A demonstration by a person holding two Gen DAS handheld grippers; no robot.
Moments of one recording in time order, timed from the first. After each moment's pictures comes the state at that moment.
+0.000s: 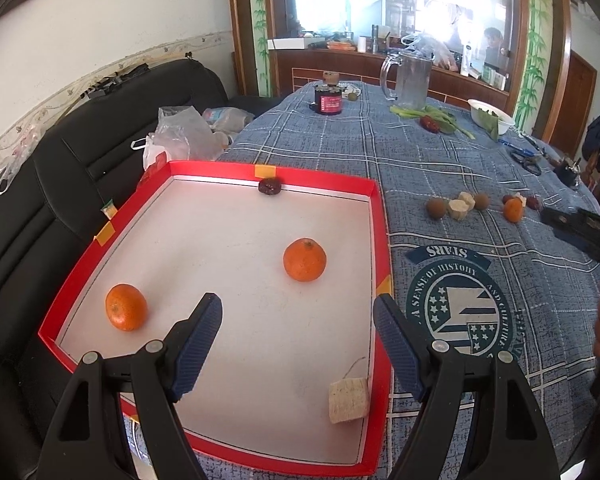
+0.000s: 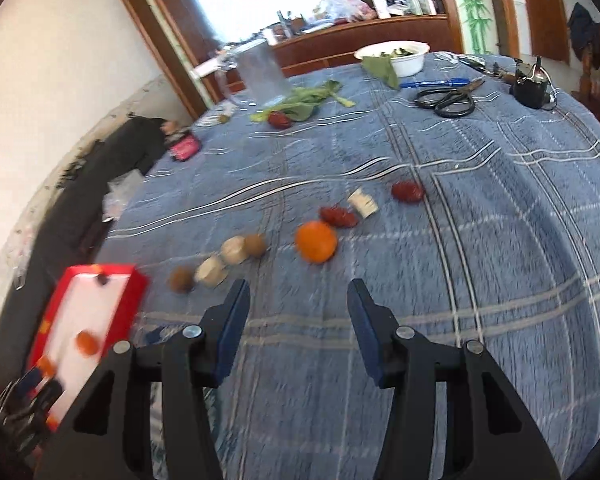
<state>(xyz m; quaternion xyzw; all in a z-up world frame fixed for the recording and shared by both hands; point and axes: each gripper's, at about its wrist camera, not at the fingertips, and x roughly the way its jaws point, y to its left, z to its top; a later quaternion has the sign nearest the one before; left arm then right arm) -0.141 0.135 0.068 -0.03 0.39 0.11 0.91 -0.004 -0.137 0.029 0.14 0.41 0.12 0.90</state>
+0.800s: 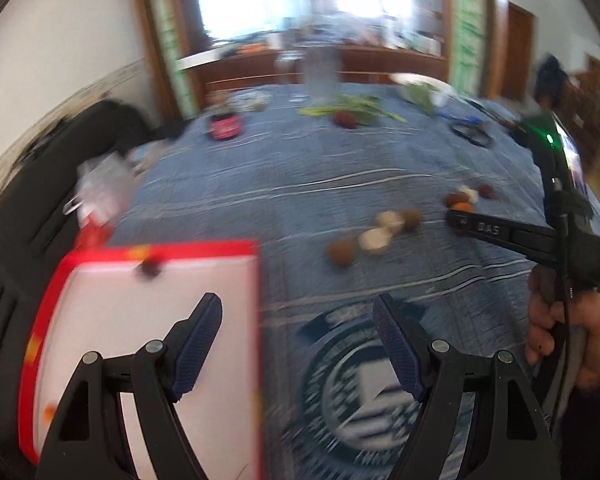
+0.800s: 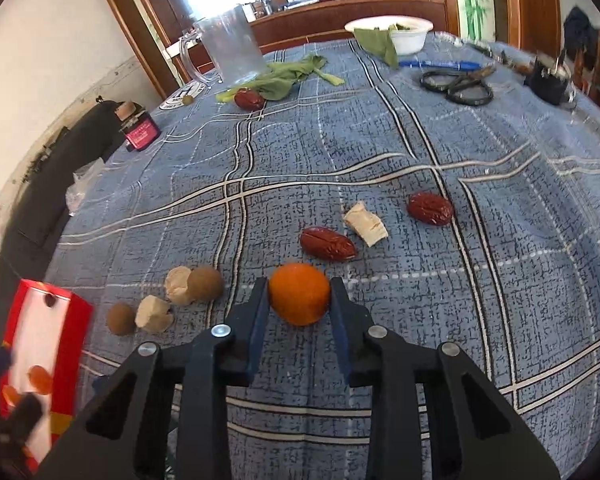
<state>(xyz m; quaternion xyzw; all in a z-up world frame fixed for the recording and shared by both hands) -0.044 0.053 0.071 0.06 0.41 -0.01 0.91 0.055 -0.124 -0.001 0.13 0.44 0.10 0.88</state>
